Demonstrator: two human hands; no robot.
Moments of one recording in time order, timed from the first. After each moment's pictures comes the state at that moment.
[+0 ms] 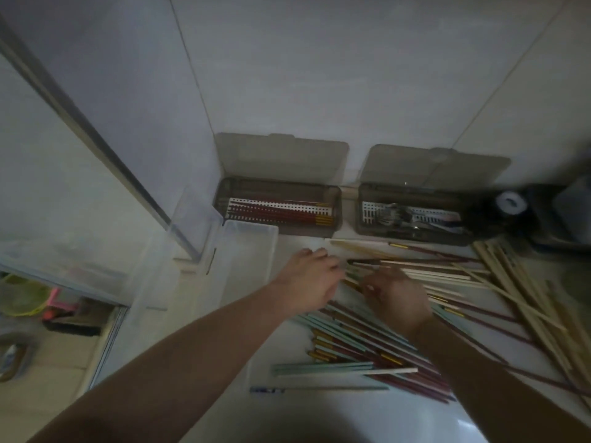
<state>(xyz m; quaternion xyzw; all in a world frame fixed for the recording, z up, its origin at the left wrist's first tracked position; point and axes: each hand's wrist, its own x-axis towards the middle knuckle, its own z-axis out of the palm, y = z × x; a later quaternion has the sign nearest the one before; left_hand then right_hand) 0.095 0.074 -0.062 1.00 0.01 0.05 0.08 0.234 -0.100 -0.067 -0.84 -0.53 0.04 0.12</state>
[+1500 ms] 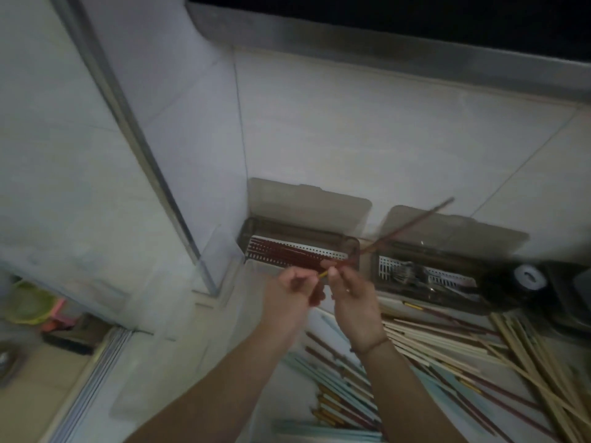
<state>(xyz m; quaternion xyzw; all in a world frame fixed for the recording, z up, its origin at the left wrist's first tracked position) 0.080 0.083 0.004 0.49 0.43 0.31 0.69 0.175 0.020 -0.004 -0.72 -0.31 0.25 0.56</state>
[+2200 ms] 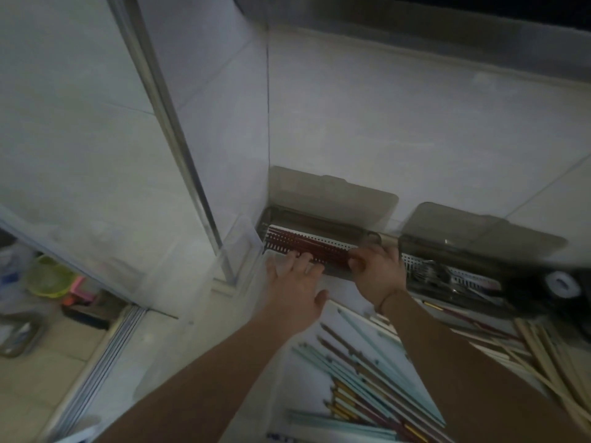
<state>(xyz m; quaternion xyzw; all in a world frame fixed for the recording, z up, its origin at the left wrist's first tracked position) 0.061 0.121 -0.034 0.92 0.37 -0.02 0.14 0.242 0.061 -0.040 -0.87 -0.47 0.10 0.10</state>
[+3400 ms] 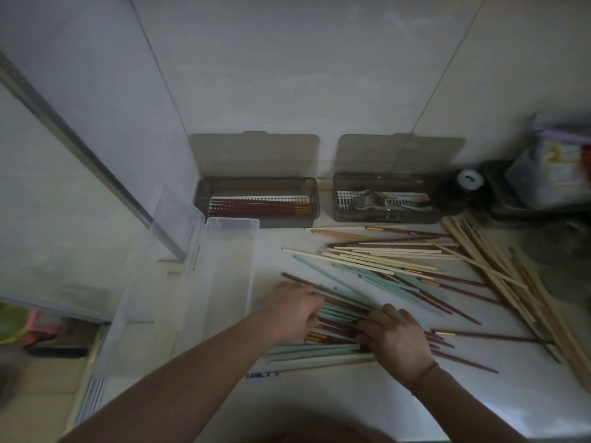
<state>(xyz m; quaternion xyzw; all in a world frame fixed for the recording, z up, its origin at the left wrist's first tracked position) 0.051 0.031 -0.072 0.98 0.04 -0.09 0.18 0.173 -0.188 -0.097 -0.80 -0.59 -0.06 0.11</state>
